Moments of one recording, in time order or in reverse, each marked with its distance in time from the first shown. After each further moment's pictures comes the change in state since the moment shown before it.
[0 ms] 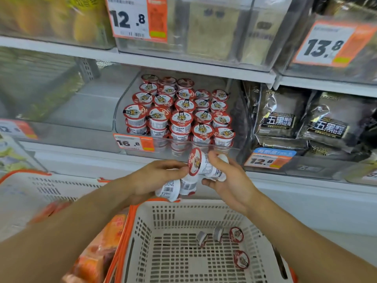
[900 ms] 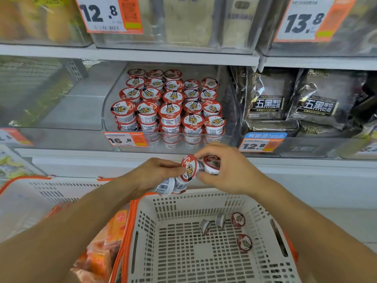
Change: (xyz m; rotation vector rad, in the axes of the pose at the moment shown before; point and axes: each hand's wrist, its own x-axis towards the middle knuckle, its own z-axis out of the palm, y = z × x) left_hand 0.019 -0.008 0.005 0.244 0.066 -0.047; right_hand -0.018 -0.022 -0.018 -1.191 -0.064 -0.420
